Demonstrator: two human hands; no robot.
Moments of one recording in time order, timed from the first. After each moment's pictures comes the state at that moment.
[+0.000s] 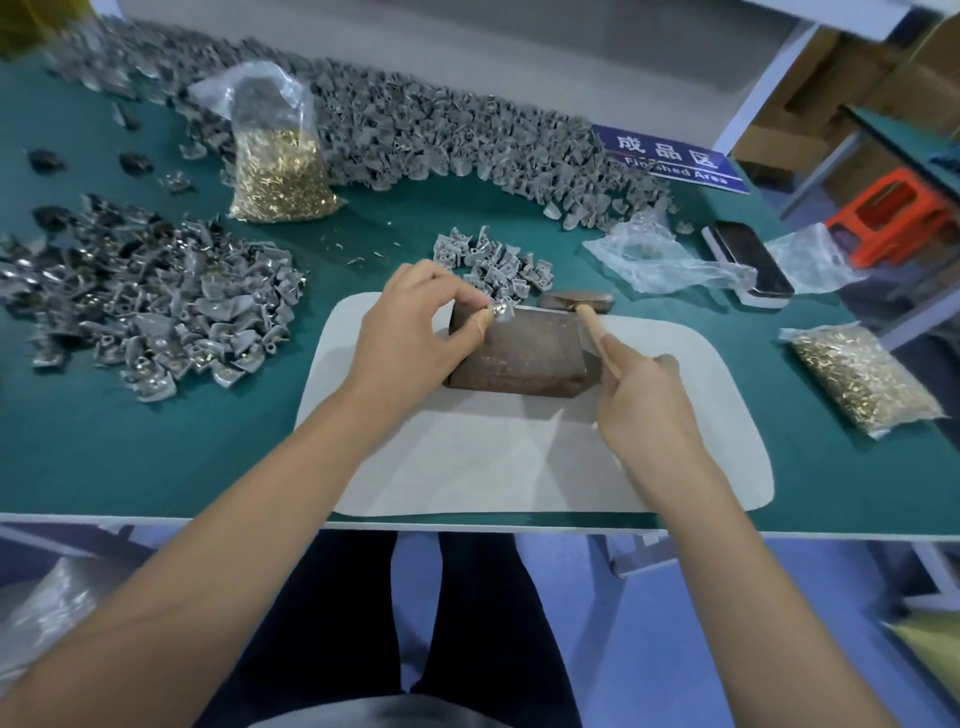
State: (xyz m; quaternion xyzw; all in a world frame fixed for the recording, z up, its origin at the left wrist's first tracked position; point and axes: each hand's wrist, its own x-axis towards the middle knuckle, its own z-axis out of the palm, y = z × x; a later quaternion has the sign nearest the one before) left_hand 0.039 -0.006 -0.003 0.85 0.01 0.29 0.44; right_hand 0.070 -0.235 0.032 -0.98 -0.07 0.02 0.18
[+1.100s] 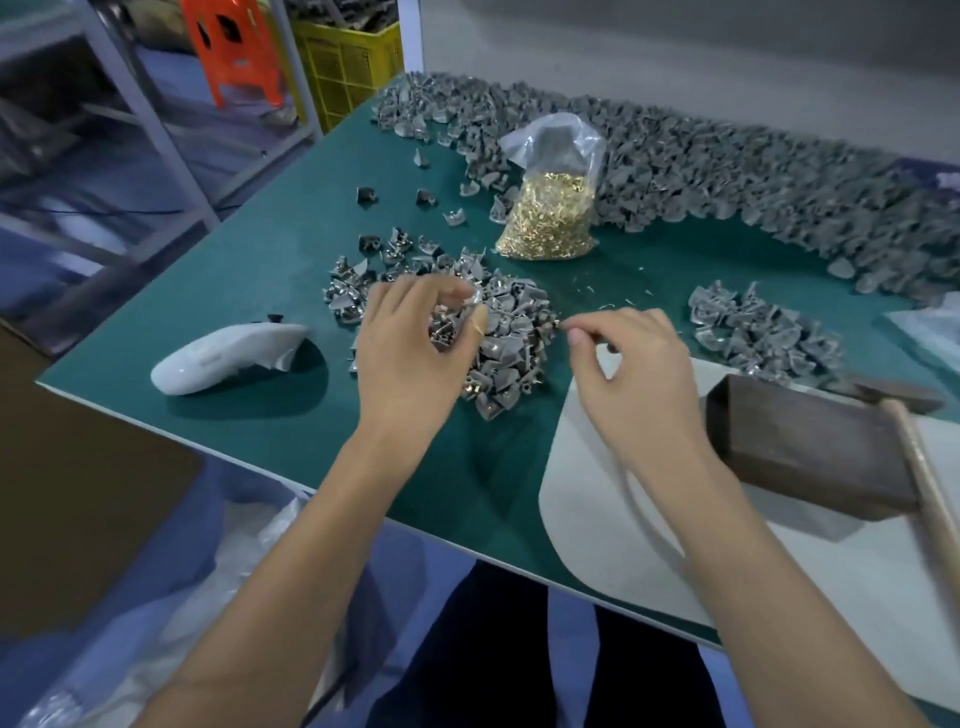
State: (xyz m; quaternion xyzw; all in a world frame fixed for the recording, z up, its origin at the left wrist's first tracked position) left_hand -0.063 0.152 0.003 0.84 0.27 0.39 0.26; right_hand 0.053 -0.015 0.012 -0.82 -0.40 -0.11 0.39
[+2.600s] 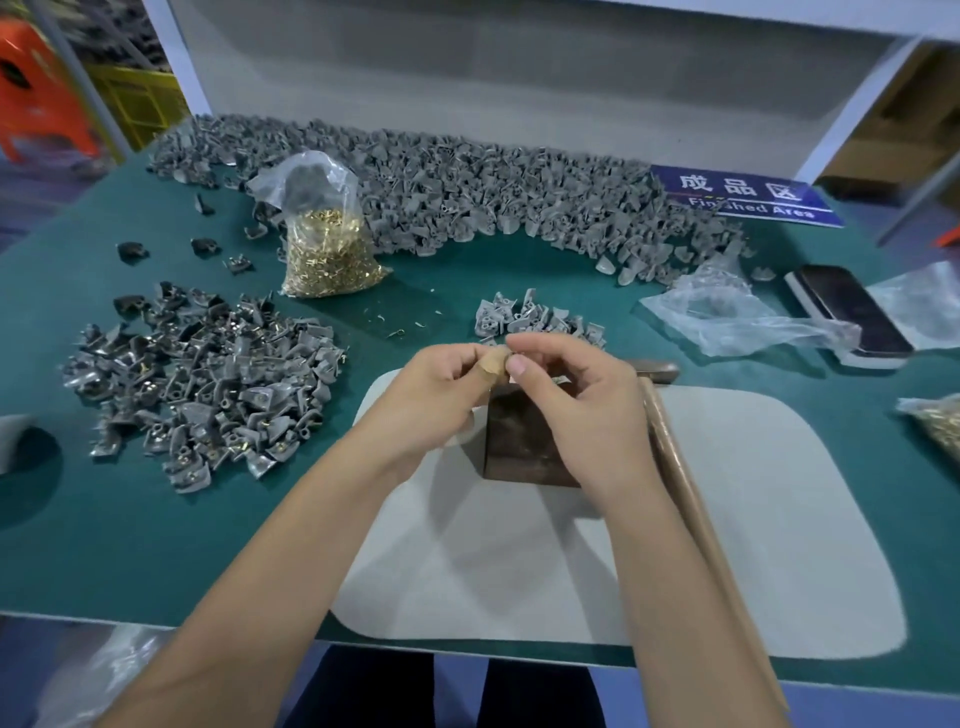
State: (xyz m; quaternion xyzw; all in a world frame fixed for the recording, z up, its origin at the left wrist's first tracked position) left_hand 0.052 0.012 0.028 0.73 0.11 0.02 0.68; right_hand 0.107 -0.141 0.025 -0.74 -0.26 0.01 0.62
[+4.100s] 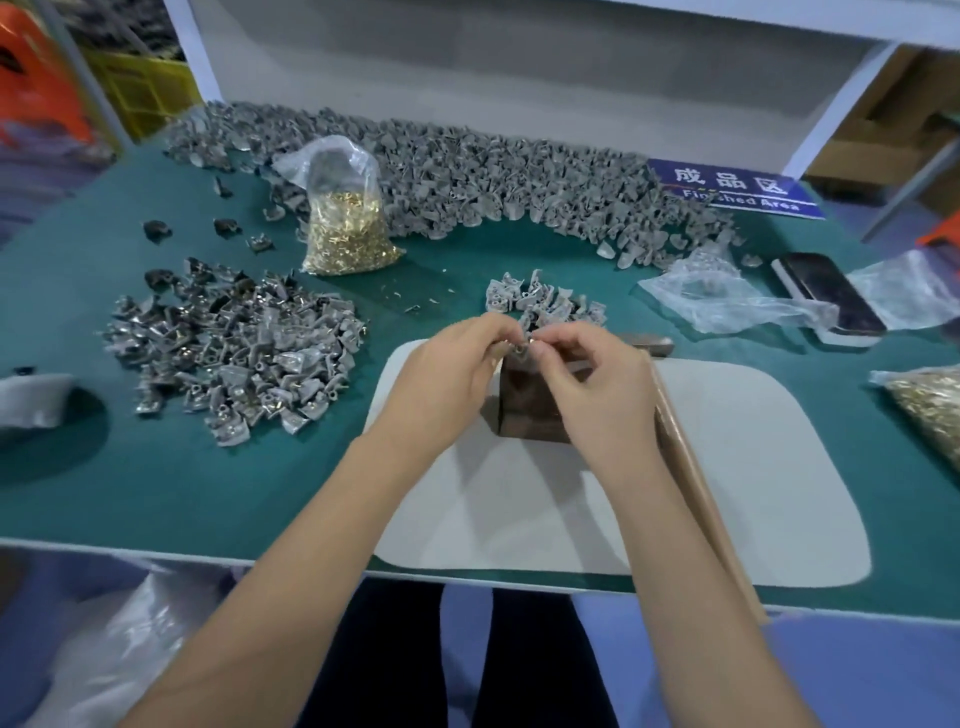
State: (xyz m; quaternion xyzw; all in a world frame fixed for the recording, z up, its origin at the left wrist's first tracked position) left_hand 0.030 0.010 0.016 0.91 0.00 0.23 0.34; right_hand 0.088 -0.147 0.021 -0.80 -0.25 -0.09 0.53
